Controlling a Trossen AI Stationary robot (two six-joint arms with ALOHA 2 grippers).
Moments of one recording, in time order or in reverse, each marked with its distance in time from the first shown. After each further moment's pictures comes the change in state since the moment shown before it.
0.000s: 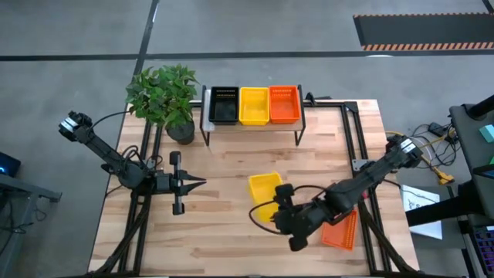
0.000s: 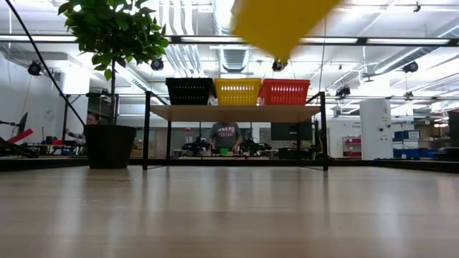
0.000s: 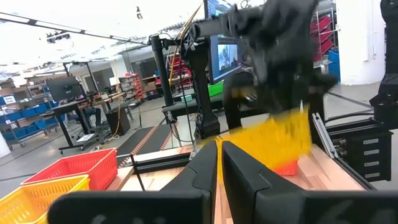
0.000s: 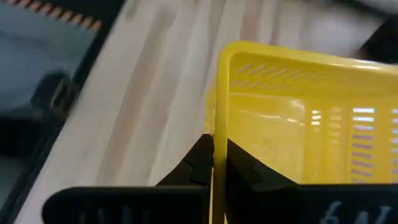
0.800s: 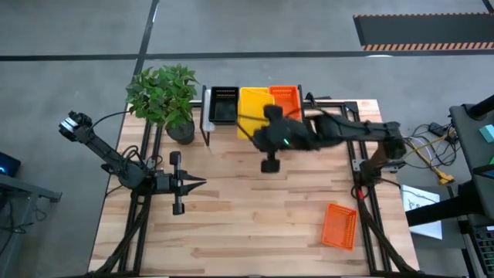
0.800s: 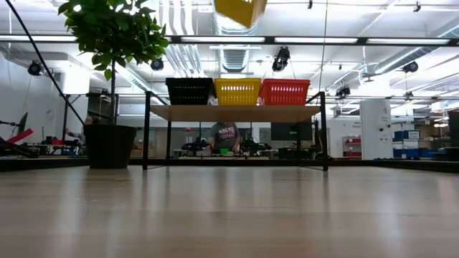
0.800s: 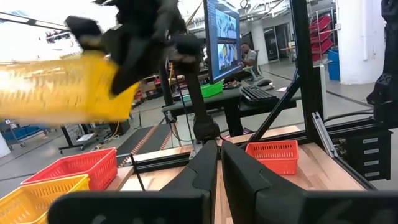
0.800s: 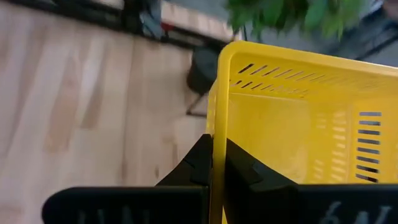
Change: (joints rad) left arm -0.001 0.000 0.000 -0.002 0.000 -0.001; right arm -0.490 0.085 0.514 -0.247 0.022 -0.348
